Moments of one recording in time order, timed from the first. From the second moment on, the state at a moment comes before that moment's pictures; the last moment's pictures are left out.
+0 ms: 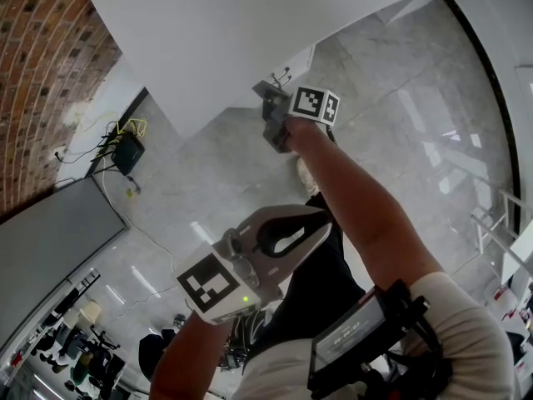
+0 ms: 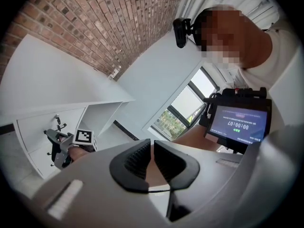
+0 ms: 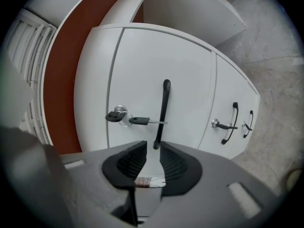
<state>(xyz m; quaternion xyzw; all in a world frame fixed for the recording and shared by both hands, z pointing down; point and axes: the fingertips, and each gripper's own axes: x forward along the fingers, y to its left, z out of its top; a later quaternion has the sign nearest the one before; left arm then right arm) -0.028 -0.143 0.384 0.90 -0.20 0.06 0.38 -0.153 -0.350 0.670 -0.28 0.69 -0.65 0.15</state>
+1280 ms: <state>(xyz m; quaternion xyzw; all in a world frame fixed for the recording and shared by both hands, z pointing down) 0.010 -0.059 0.252 0.93 -0.15 0.00 0.33 -0.069 -0.241 0.513 -0.28 0.72 -0.62 0.13</state>
